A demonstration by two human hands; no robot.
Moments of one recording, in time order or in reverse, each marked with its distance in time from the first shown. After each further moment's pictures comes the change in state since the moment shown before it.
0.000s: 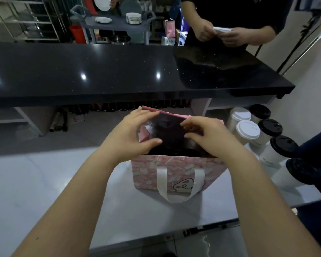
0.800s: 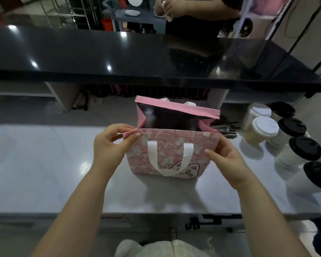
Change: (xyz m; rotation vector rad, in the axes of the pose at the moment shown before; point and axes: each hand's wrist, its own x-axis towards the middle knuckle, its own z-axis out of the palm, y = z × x) left_hand -0.095 -0.016 0.041 -0.455 0.599 -0.234; right_hand -0.078 0.066 0.048 1.043 -0.145 0.100
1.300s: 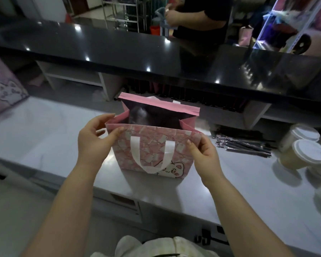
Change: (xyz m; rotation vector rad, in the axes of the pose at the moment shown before) left_hand -0.041 0.014 -0.093 0.258 0.371 -0.113; right_hand 0.035 0.015 0.118 0.016 0.022 -0.056
